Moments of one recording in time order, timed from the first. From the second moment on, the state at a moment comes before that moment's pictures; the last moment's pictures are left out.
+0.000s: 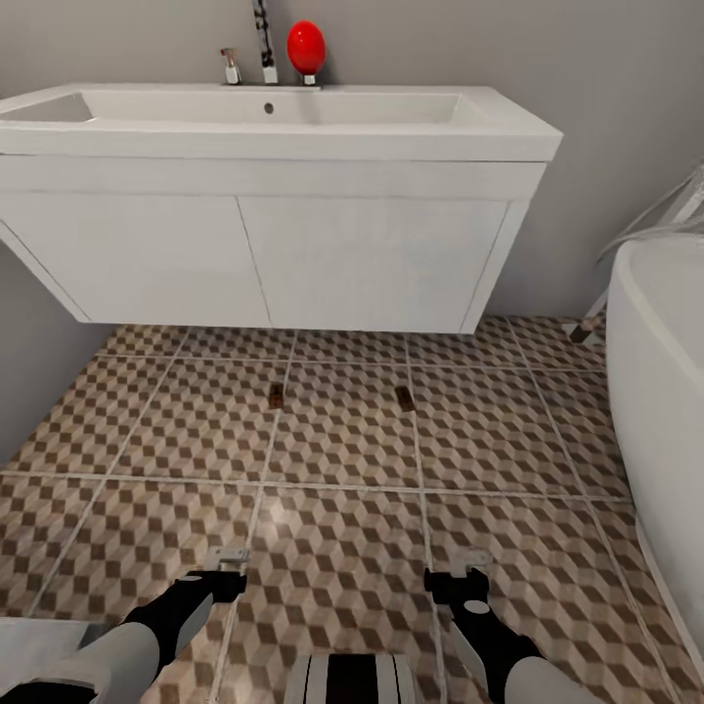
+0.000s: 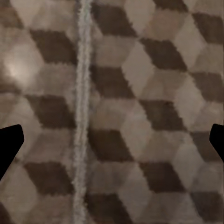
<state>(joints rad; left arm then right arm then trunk) -0.70 0.06 -0.12 -0.19 0.08 0.14 0.06 -0.60 0.09 -0.05 -0.26 0.12 -0.10 -0.19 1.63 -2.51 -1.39</state>
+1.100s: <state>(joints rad) -0.70 0.06 -0.12 -0.19 0.08 0.14 0.06 -0.60 0.09 -0.05 -0.26 0.12 -0.10 -0.18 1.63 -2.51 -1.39</state>
